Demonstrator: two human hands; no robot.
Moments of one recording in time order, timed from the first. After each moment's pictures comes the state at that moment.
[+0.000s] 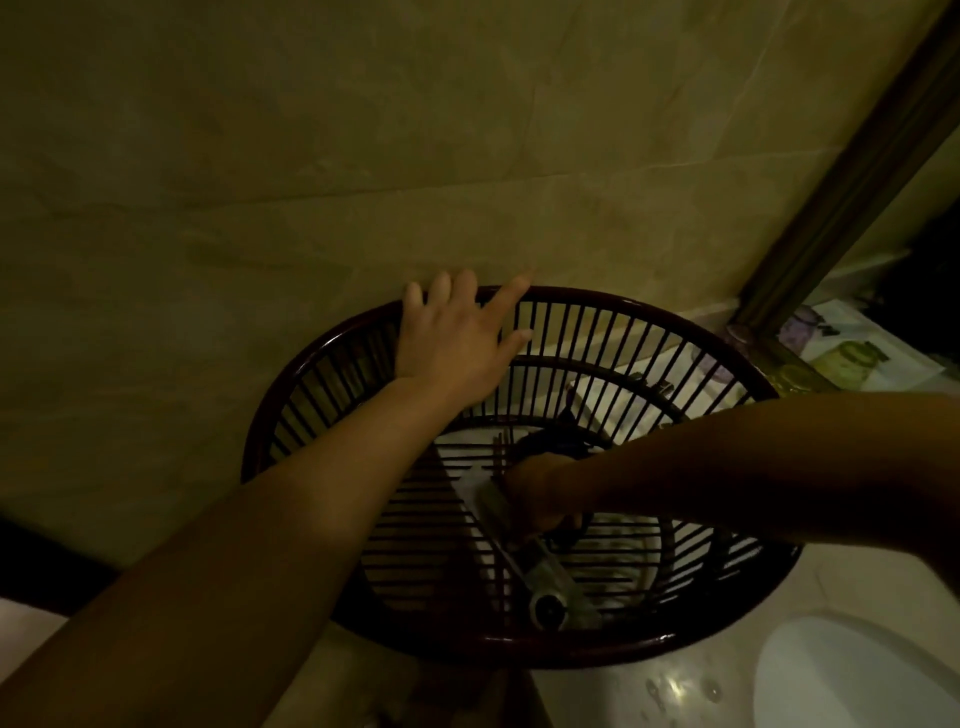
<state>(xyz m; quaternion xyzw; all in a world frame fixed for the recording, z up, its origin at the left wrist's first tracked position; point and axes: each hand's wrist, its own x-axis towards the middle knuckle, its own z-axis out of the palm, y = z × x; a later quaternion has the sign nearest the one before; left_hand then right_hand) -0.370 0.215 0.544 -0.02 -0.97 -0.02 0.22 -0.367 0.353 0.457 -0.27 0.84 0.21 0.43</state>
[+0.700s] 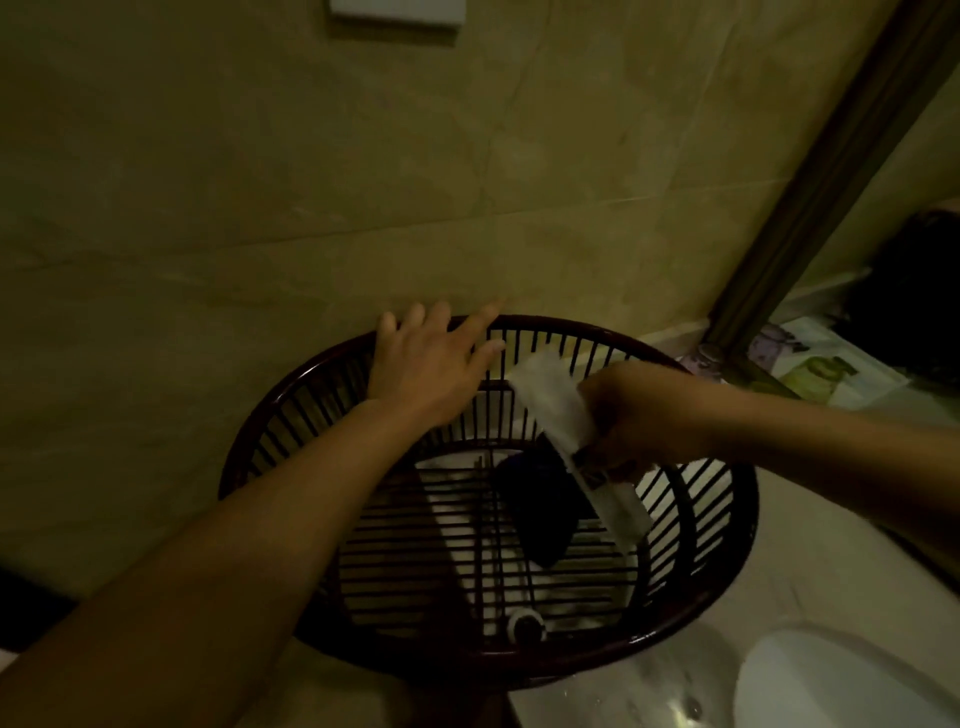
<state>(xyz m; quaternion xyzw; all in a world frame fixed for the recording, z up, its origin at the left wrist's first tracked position) -0.370 0.217 0.553 -0.02 -0.98 -0.03 0.19 -0.346 0.441 0.645 -0.23 0.91 -0.18 0.30</state>
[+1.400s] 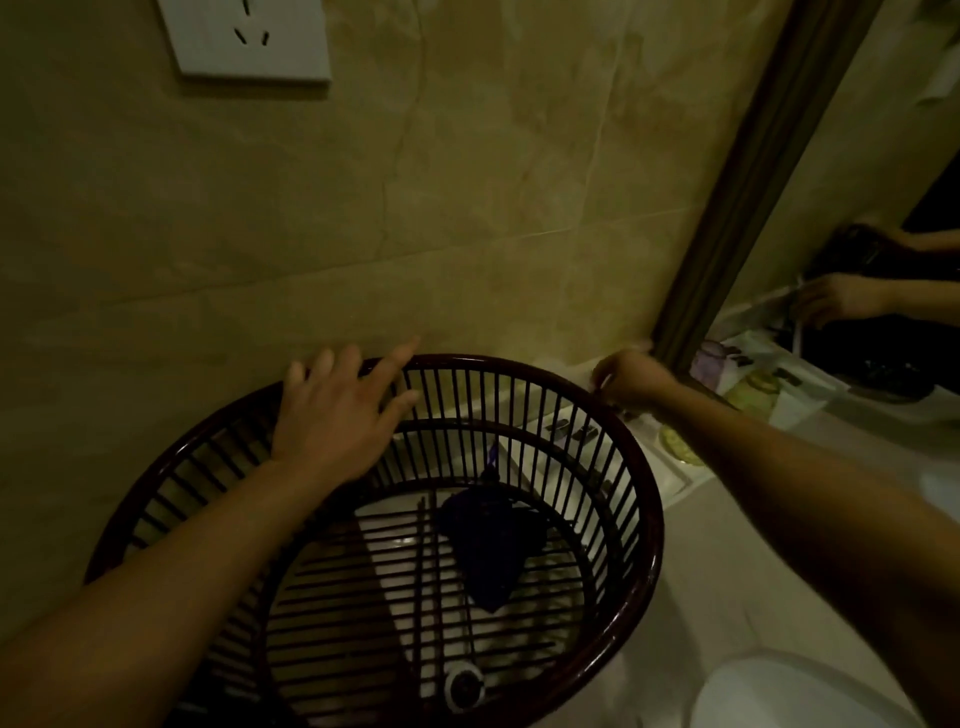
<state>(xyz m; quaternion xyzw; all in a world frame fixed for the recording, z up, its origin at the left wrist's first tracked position) -0.366 0.215 0.552 -0.01 -0.98 0.00 0.20 -0.507 0.538 0.560 -0.01 0.96 -0.24 0.13</state>
